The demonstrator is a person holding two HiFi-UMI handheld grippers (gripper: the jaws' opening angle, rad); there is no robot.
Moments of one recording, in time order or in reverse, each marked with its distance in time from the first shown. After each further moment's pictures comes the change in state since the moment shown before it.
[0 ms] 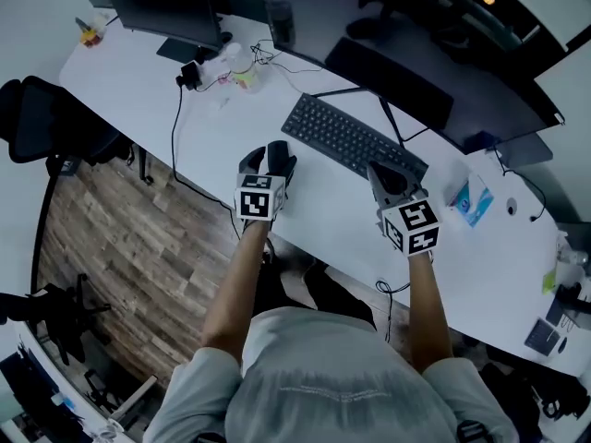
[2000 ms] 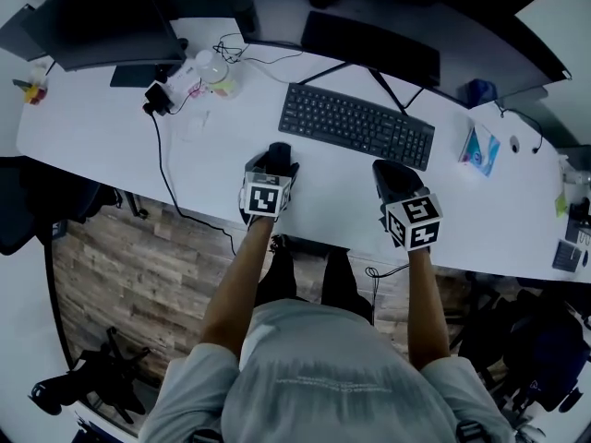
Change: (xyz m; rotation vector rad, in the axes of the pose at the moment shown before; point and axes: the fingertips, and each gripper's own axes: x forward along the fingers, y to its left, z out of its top) left arm 0.059 0.038 -0.074 0.145 0.279 -0.232; right arm 0.032 0.023 -0.055 0.235 0.134 -0.278
